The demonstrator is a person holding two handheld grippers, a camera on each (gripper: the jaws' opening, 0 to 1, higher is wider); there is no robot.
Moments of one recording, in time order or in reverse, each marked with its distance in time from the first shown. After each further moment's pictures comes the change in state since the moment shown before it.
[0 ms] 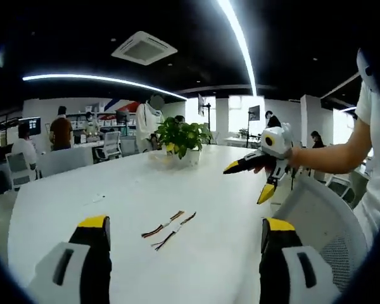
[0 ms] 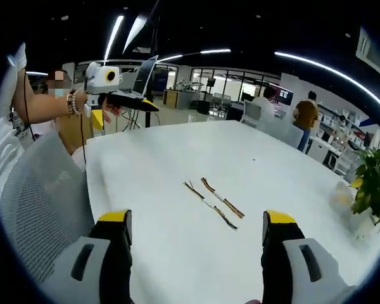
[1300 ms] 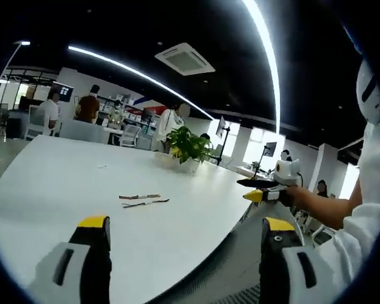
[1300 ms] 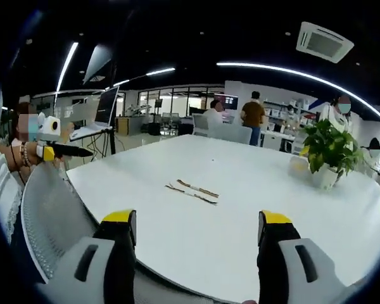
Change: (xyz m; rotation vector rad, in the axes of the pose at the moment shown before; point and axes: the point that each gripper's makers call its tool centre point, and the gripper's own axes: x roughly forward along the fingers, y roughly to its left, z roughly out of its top) left arm -0.076 -0.099 -0.034 -0.299 -0.084 0.035; right arm -0.090 0.022 -0.027 0.268 -0.126 -0.320
